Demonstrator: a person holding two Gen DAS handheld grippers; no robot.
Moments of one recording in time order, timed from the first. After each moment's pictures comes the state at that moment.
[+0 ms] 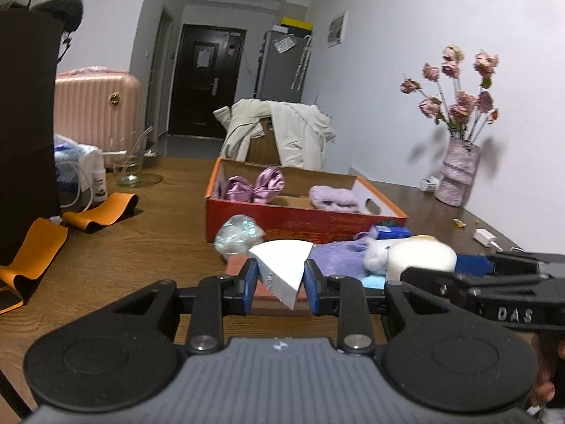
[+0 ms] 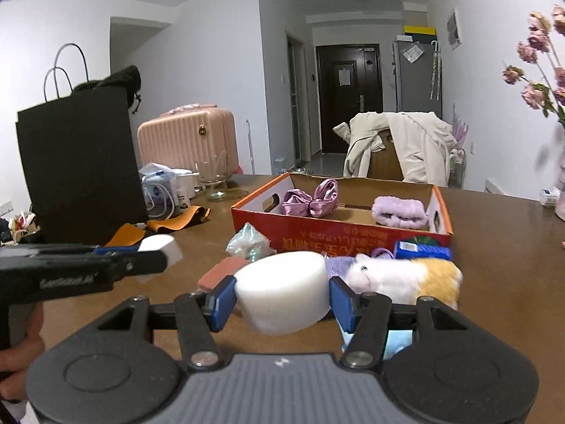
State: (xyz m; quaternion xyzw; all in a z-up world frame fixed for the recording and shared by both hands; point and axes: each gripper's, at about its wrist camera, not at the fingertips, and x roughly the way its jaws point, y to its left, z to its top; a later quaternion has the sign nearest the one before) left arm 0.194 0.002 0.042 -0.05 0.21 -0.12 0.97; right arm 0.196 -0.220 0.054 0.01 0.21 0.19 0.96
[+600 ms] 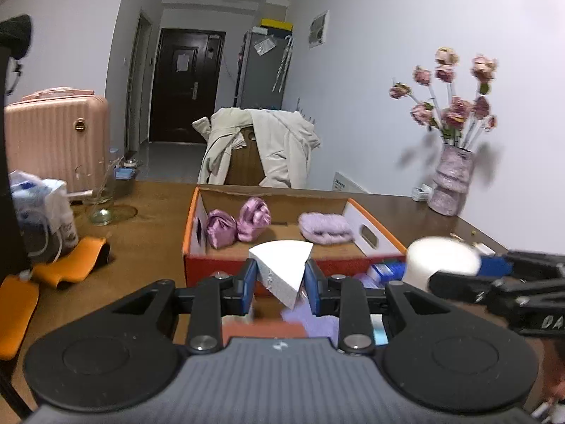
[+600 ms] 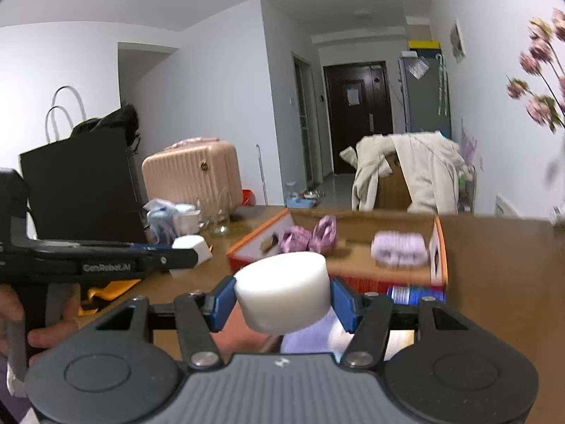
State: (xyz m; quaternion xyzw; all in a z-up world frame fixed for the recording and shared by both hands) left arm 0.292 0.000 0.077 -0.04 0.22 -0.15 0.96; right arm 0.245 -0.245 0.089 0.02 0.18 0.21 0.96
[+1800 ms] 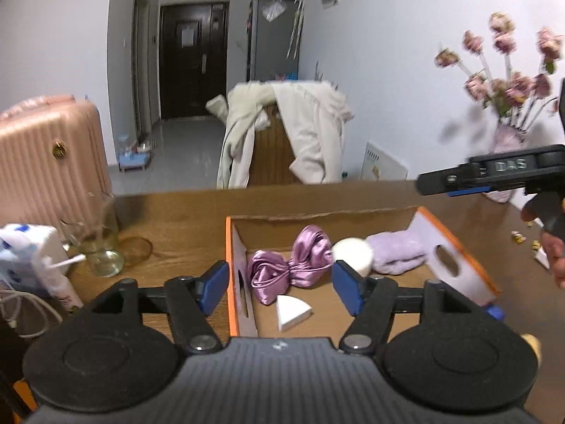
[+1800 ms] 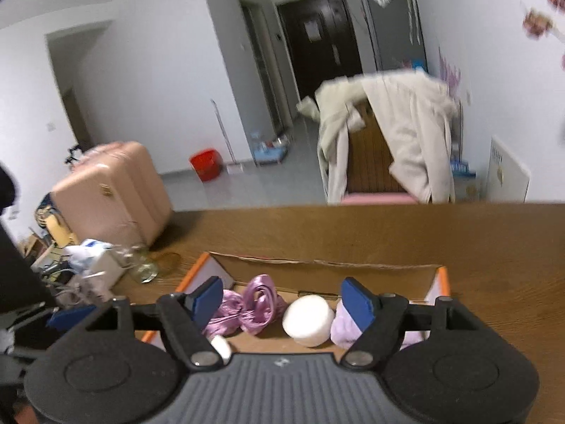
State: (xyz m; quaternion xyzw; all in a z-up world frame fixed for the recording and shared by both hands) left arm 0.431 0.012 0.103 0.02 0.27 -0.12 0.96; right arm 0.500 -0.264 0.140 0.08 0.30 0.17 0.94
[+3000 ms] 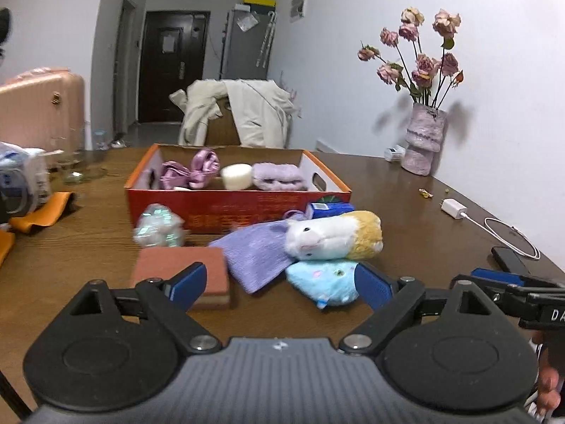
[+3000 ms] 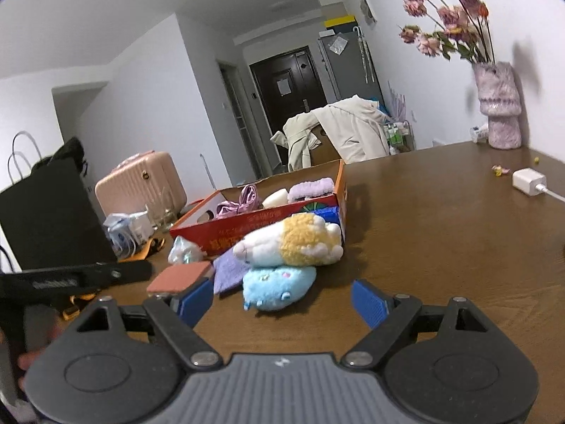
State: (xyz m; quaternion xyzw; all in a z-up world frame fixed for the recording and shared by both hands) left arm 0.217 -0.081 0.039 -0.02 0.25 -0.17 0.95; right arm 0.159 -0.351 0.026 0.15 0.21 0.13 0.96
